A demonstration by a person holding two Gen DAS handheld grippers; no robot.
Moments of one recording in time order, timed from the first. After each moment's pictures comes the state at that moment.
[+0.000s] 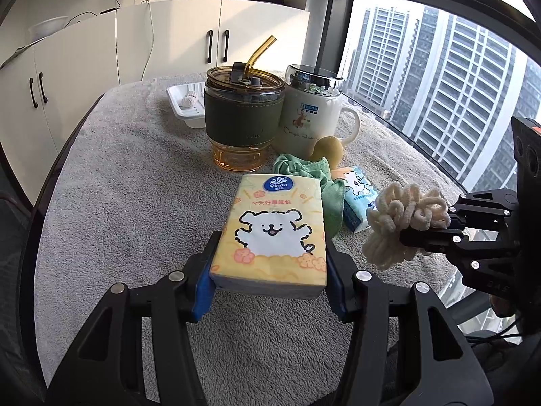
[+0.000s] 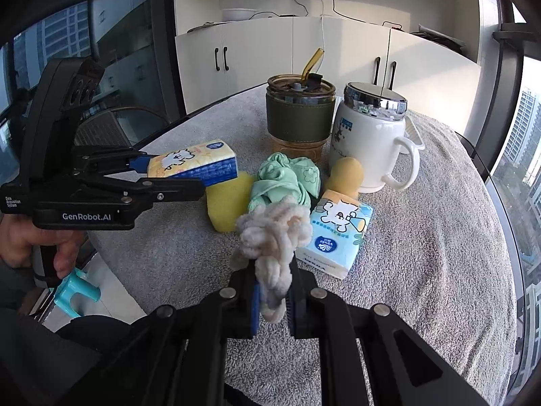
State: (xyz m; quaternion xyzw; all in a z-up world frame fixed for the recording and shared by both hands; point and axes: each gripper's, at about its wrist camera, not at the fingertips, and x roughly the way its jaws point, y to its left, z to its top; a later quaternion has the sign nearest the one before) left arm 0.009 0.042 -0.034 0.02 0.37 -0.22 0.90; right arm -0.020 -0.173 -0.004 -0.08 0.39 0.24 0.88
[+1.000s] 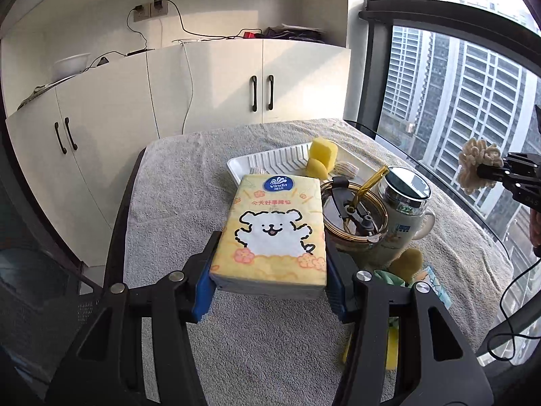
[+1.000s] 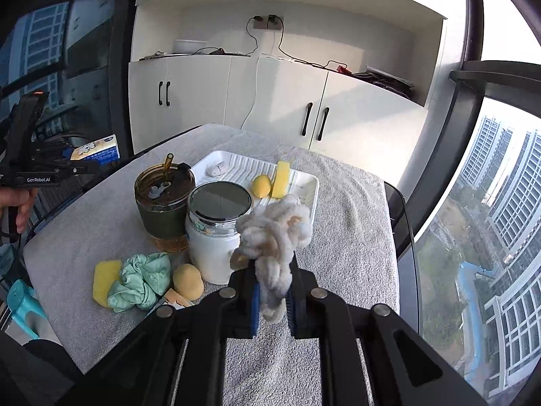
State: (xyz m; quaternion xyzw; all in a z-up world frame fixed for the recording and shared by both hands) left arm 0.122 0.095 0.049 0.05 0.32 -0.17 0.93; right arm 0.095 -0.266 0.097 -0.14 0.32 0.16 0.92
